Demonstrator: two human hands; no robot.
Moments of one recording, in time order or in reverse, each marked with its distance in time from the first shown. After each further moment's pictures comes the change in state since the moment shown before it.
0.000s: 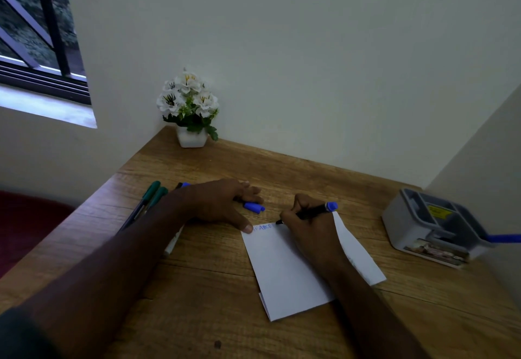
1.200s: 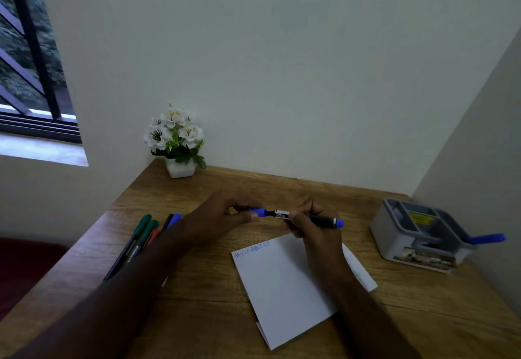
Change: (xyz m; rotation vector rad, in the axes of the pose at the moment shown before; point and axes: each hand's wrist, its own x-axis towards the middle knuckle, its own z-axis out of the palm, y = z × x) left_hand -0.005 0.032 0.001 -0.310 0.501 0.132; right_hand 0.003 -0.006 -0.023 0.550 0.075 -0.142
